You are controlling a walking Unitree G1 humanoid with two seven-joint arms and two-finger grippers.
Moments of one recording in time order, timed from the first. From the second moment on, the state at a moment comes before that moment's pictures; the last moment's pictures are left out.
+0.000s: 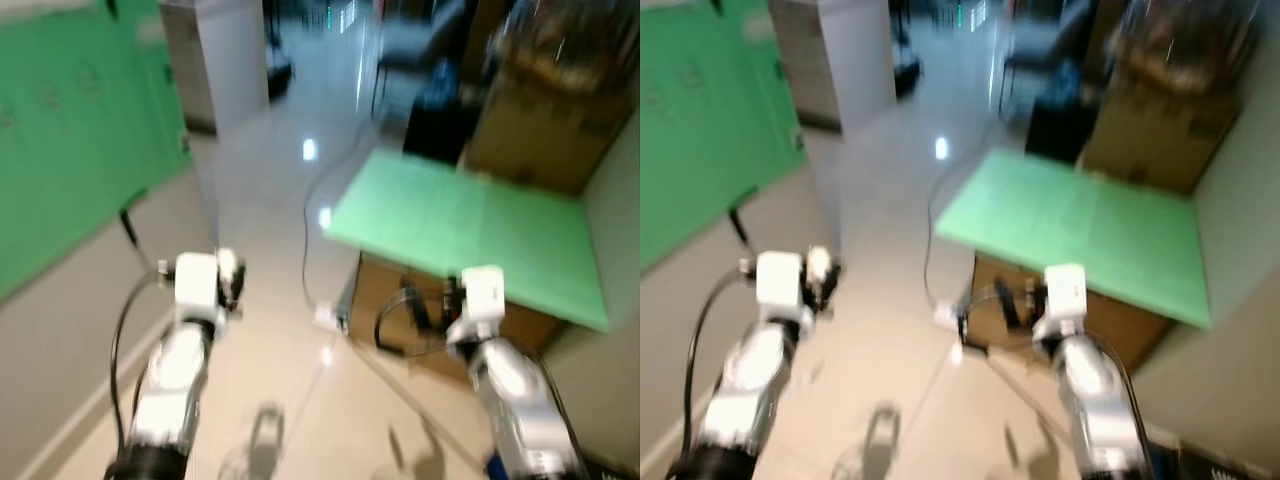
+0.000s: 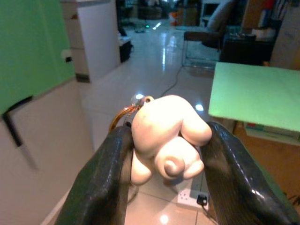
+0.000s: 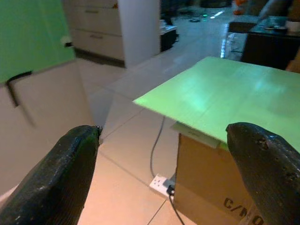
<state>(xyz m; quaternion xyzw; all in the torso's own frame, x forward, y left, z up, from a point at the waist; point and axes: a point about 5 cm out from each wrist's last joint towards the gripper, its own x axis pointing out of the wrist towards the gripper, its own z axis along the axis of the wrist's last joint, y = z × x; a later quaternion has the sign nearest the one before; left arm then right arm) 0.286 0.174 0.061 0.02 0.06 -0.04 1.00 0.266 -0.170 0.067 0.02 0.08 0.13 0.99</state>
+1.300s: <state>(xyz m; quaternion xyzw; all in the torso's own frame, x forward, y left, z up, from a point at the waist) 0.330 0.200 0.091 0.18 0.10 -0.29 0.93 0.279 -0.181 0.088 -0.08 0.09 0.31 0.94</state>
